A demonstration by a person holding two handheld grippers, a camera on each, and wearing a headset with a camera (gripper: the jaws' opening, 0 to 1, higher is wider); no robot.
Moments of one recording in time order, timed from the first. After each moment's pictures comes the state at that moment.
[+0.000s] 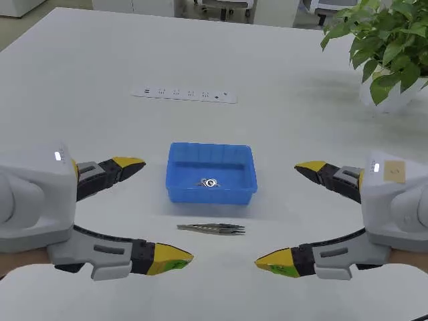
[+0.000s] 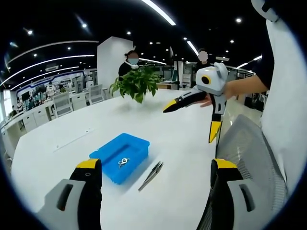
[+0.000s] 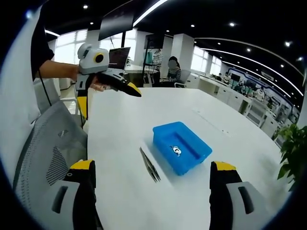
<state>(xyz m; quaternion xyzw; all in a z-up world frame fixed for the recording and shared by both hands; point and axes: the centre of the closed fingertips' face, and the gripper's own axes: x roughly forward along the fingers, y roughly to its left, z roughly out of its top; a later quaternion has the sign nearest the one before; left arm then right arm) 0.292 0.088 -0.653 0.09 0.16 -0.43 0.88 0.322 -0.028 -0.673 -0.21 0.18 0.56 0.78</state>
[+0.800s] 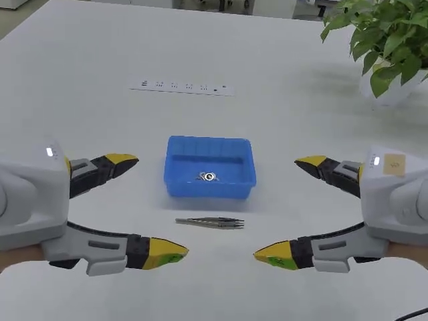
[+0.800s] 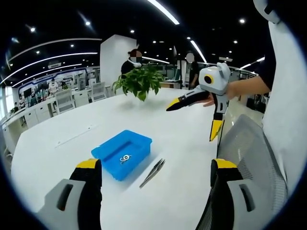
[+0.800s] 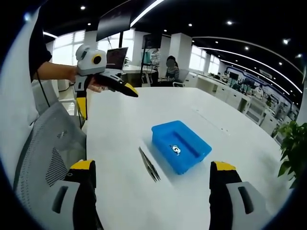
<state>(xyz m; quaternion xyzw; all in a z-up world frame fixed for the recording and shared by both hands) 0.292 0.096 -0.658 0.08 0.17 -0.42 0.89 0.325 -0.028 -0.676 -0.21 0.18 0.55 0.79</state>
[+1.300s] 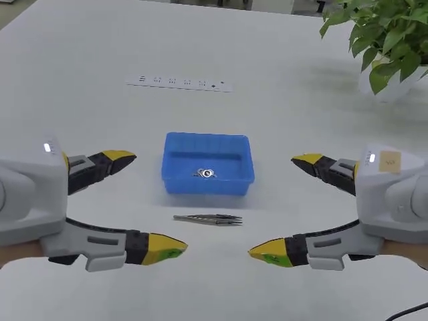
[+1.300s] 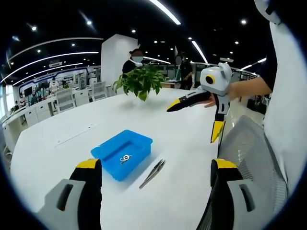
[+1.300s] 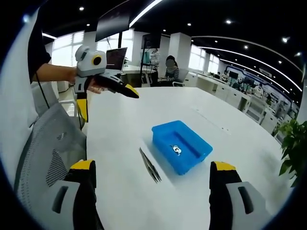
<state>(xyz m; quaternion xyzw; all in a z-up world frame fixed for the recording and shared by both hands) 0.294 0.092 -0.660 0.08 0.17 -0.42 0.89 0.325 -0.027 -0.677 -0.20 0.18 0.55 0.79</state>
